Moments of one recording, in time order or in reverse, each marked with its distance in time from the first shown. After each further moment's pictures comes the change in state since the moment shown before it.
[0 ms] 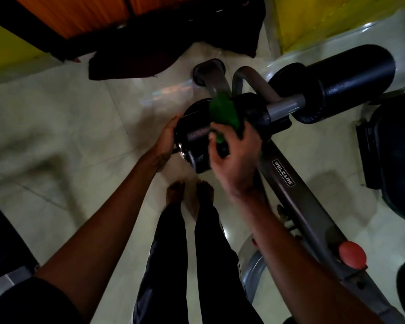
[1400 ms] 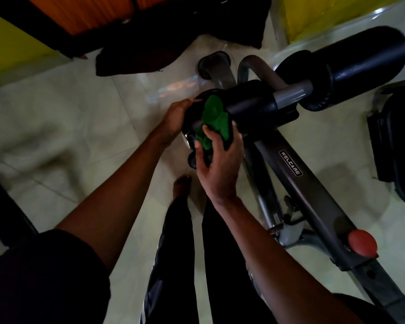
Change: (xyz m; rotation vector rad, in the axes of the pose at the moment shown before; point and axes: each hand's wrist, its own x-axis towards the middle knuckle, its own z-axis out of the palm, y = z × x) left_hand 0.002 0.031 0.007 0.164 -0.033 0.284; right_hand -0.052 -0.035 0.024 0.090 -0.009 0.079
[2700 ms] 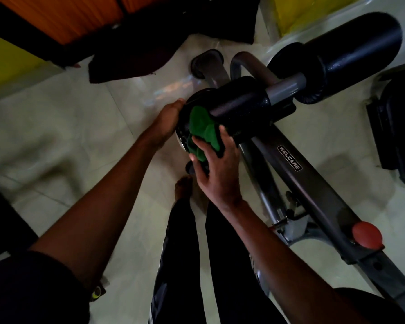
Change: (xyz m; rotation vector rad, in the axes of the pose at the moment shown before) left_hand -0.006 0.017 0.002 0.095 0.063 -0.209; right_hand -0.008 0.020 -0.010 -0.019 -0.111 -0.159
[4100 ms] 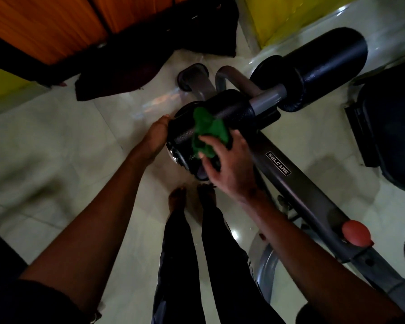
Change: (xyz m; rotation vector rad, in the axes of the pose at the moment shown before) left_hand 0.005 -0.005 -0.005 0.000 -0.028 0.026; right_hand 0.031 0.036 -0.032 -0.101 -0.057 -0.027
